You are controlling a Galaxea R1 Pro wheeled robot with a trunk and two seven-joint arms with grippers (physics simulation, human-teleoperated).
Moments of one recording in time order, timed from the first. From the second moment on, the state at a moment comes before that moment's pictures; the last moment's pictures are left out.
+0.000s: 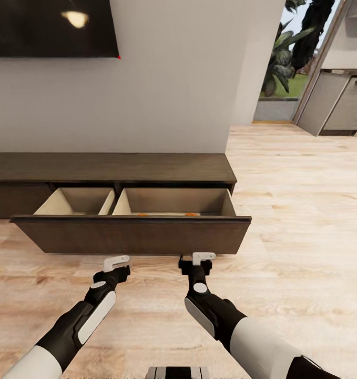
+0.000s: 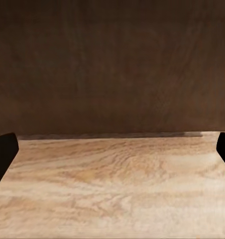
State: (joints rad) left arm -0.53 0.16 -0.46 -1.06 0.65 0.30 0.57; right arm -0.74 0.16 0.82 -0.60 -0.58 -0.12 -0.60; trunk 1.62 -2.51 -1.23
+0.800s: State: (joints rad) left arm -0.53 0.17 -0.50 -1.05 0.56 0.13 0.39; right arm -0.74 0.12 0.77 -0.58 -0.61 -0.24 -0.49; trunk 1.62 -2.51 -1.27
